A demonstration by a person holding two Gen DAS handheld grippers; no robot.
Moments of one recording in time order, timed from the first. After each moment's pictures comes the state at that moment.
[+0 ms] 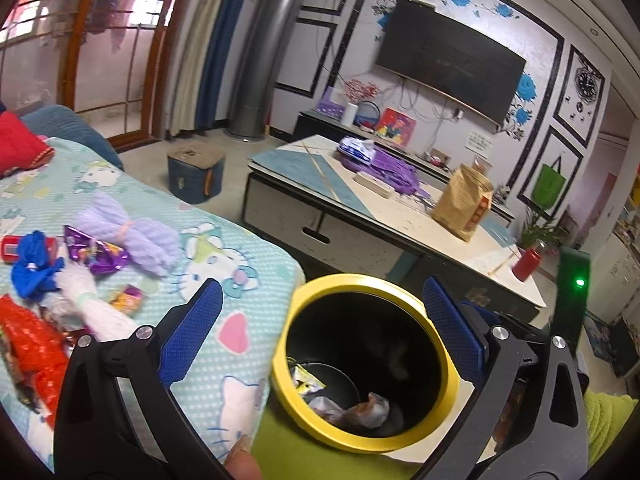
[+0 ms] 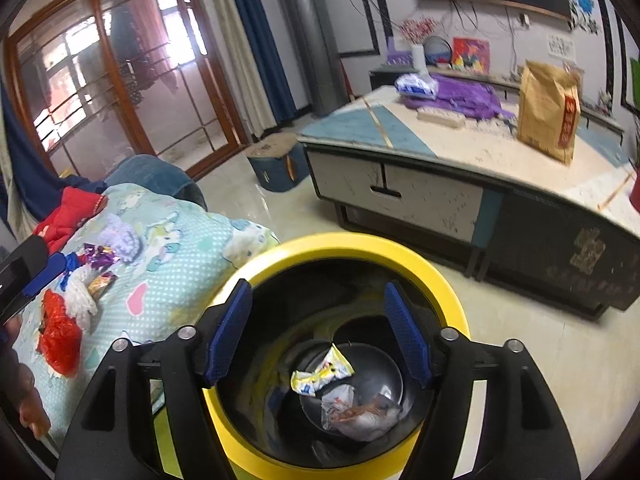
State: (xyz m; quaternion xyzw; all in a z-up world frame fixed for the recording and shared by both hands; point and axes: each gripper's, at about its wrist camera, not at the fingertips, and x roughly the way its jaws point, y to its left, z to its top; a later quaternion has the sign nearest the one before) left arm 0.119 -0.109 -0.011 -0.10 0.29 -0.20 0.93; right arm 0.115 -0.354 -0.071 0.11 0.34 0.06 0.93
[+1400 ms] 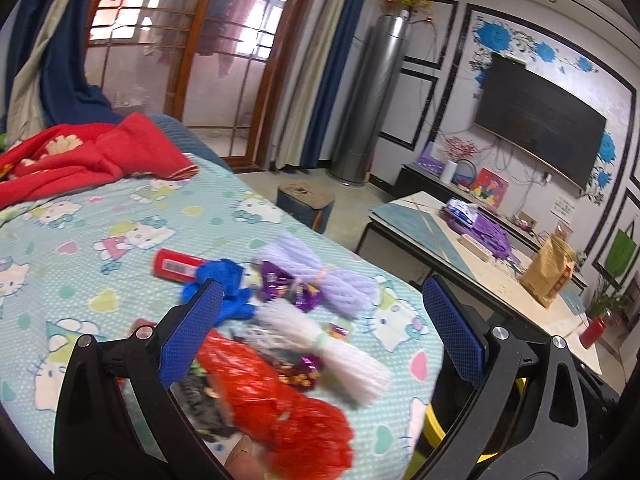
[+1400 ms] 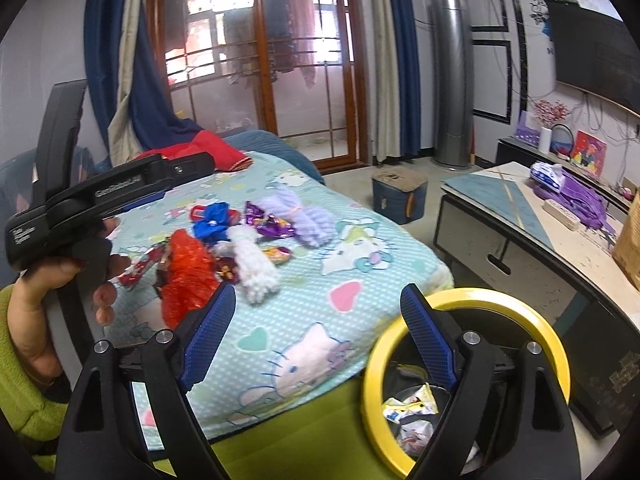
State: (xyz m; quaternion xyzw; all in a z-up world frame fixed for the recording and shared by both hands) left arm 0.101 0.036 0.005 -0.14 0.23 -0.01 0.96; right arm 0.068 -0.196 -0.027 -0.02 0.27 0.25 0.93
